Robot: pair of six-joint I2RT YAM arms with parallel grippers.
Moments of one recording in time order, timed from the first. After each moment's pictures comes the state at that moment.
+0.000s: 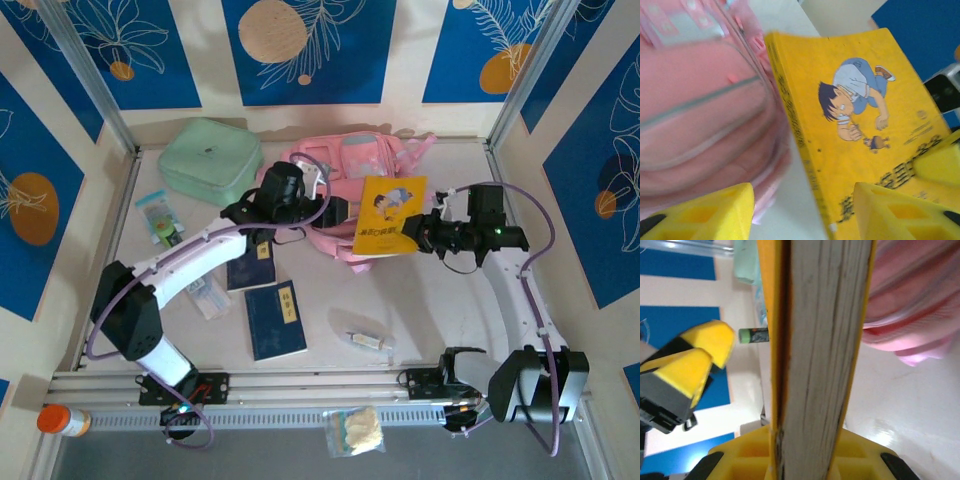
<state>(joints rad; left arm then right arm) -0.71 1.61 1.34 -0.24 0.29 -0.43 -0.07 1.13 0.96 -0.77 -0.89 0.61</state>
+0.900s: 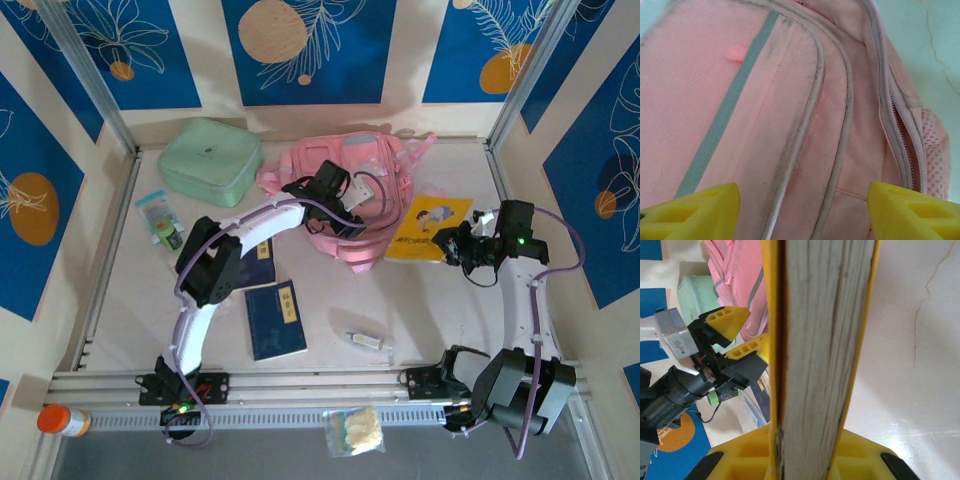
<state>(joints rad) -0.72 2.18 1.80 -0.51 0.24 0.31 -0.31 1.09 0.91 -0.89 -0.76 0.60</state>
